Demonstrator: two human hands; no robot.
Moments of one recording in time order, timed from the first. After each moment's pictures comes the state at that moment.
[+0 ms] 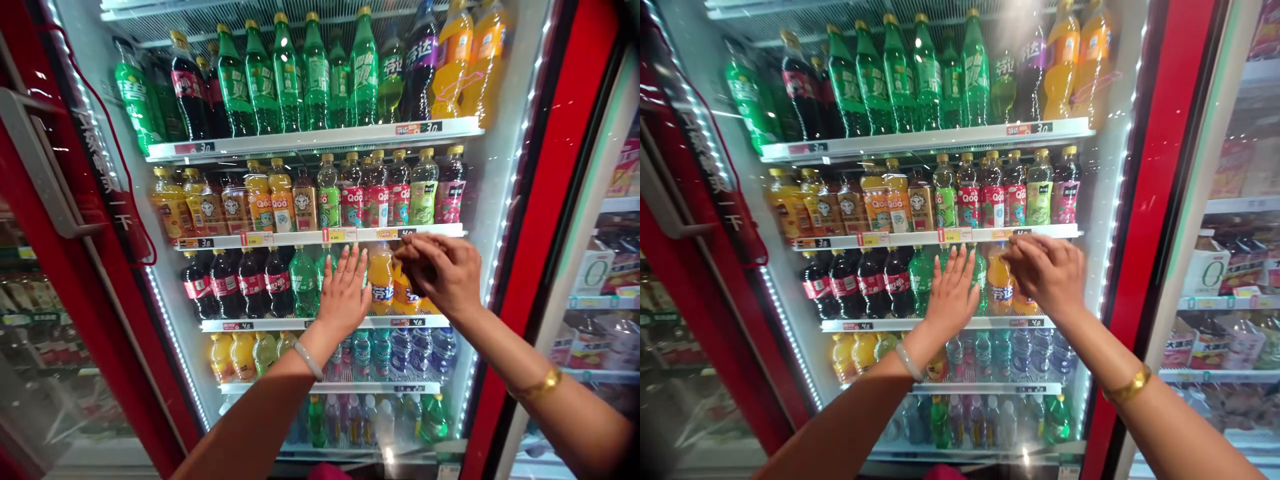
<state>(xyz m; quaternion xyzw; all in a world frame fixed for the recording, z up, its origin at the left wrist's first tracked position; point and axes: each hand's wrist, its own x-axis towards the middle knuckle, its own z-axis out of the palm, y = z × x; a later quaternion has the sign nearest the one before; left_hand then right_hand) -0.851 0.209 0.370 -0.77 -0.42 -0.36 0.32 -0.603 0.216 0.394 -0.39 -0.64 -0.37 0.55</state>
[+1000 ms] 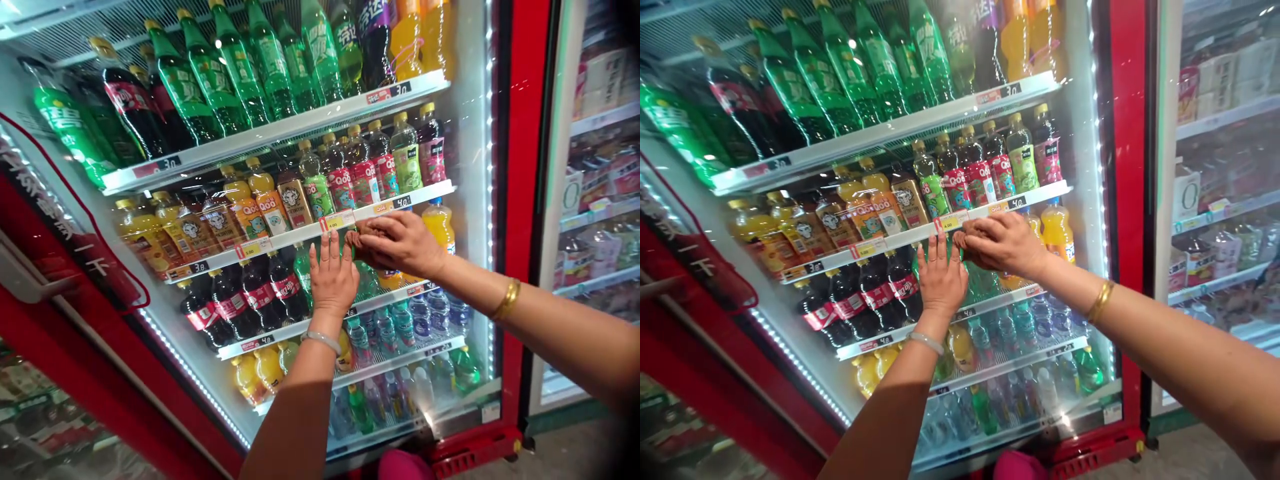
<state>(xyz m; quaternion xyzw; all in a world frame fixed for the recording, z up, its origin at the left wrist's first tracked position) -0.906 0.242 0.366 -0.74 -0.36 -0.40 0.41 -0.686 0.231 0.406 -0.25 -0.70 -0.50 0.44</state>
